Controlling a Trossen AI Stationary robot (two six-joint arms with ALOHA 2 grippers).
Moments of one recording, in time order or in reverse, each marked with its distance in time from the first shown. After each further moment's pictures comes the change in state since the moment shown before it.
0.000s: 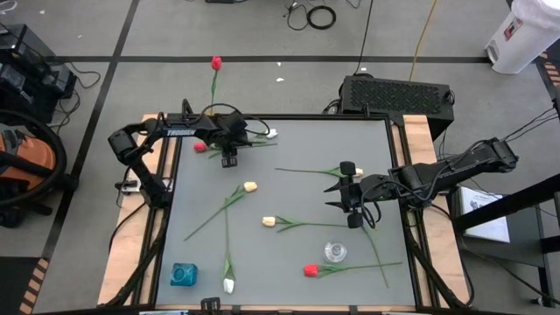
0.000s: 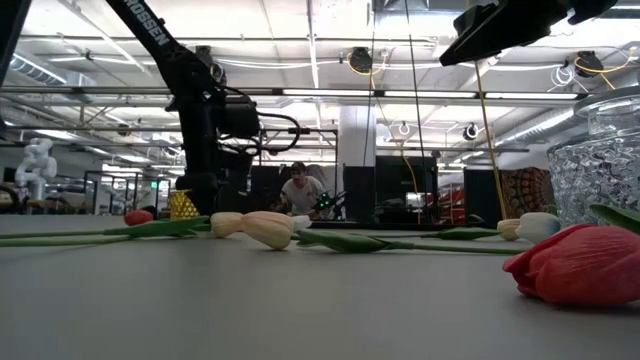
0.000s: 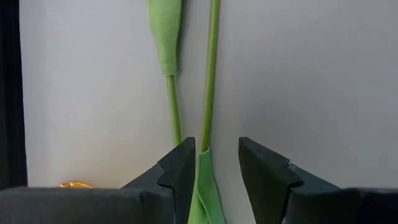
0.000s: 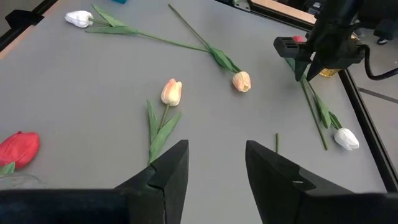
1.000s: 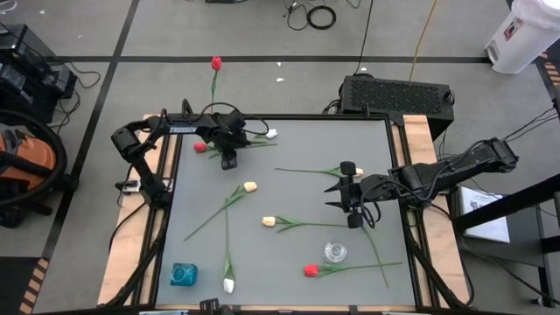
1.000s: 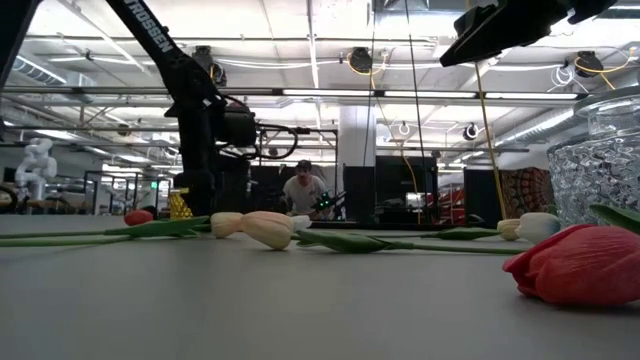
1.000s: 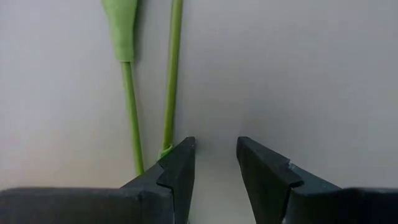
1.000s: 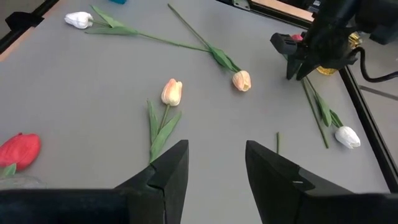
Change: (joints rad) left arm 0.036 0.063 0.011 -0.049 0.124 -0.027; right arm 0.000 0.000 0.000 -0.004 0.000 0.017
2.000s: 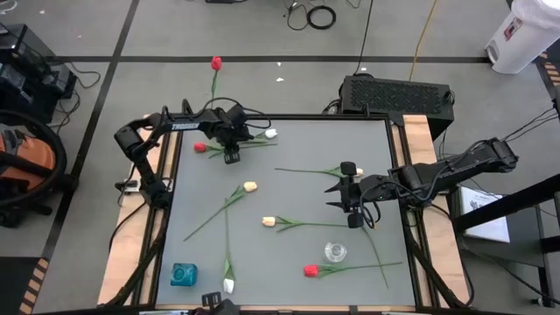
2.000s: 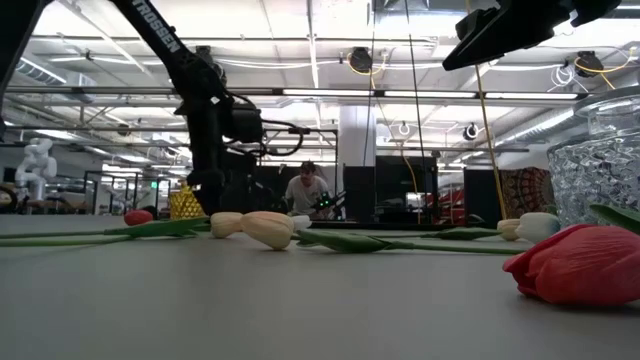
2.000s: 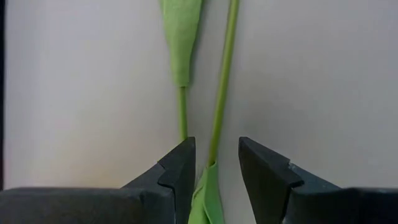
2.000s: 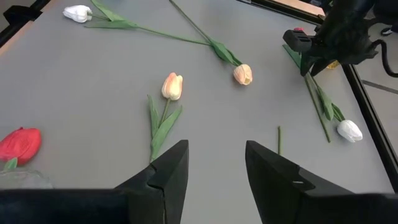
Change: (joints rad) left arm 0.013 0.007 0.079 -0.022 -0.039 -0.008; right arm 0.000 0.000 0.000 -0.021 0.000 0.008
